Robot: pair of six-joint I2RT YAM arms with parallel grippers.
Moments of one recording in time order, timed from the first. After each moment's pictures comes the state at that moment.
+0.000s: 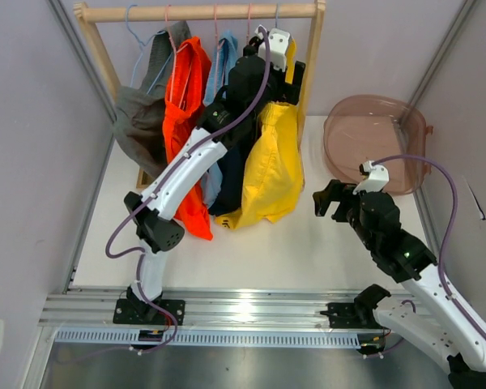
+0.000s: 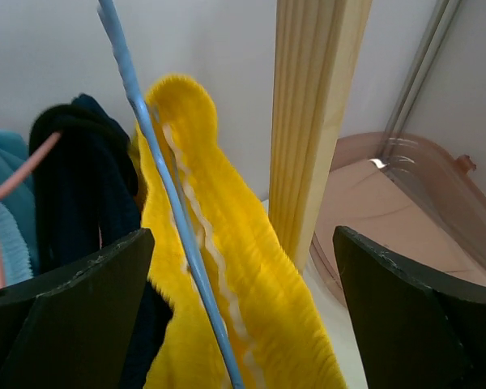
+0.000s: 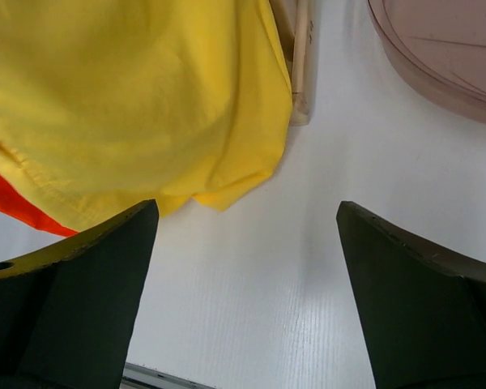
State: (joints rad) left arm -0.74 2.05 2.46 -0.41 -0.27 0.01; right arm 0.61 0.67 0.83 -0.46 0.33 0.45
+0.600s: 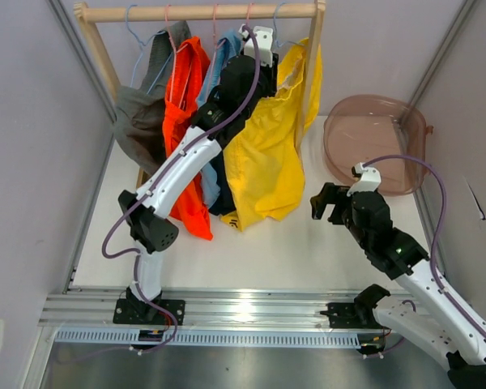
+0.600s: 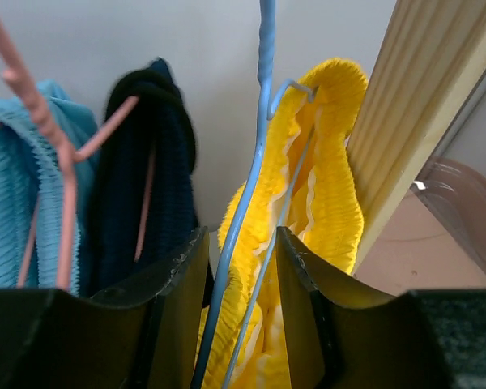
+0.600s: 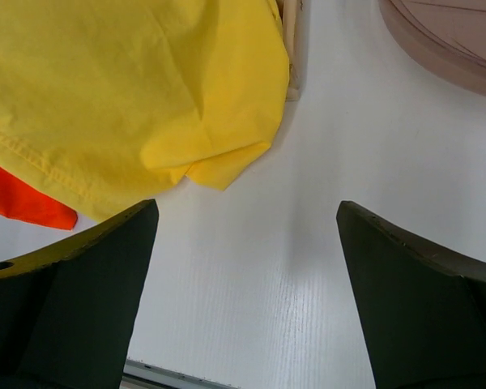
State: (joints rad) left arm -0.70 2.03 2.35 -0.33 -0.34 -0.05; right arm 0.61 0.71 0.79 -0.46 0.33 0.45
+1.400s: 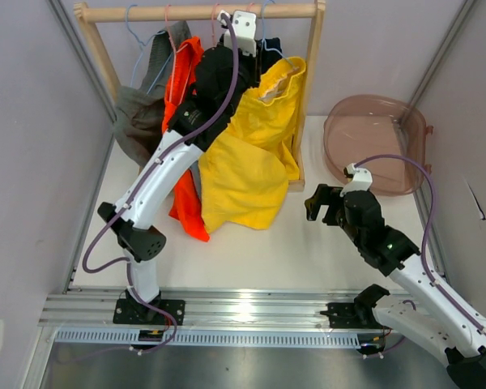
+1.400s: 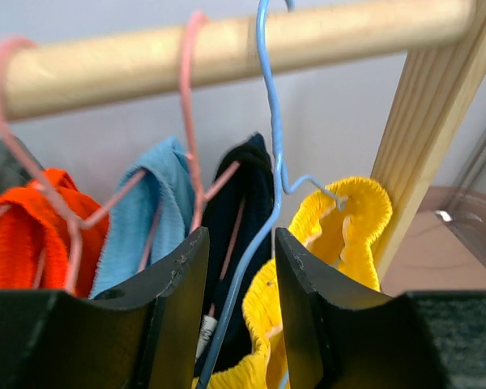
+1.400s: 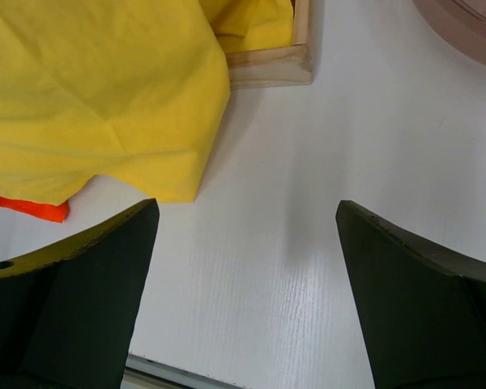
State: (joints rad) left arm -0.70 1.89 2.34 -0.35 -0.41 0.06; right arm 0.61 0.77 0.75 -0.42 0.30 0.47
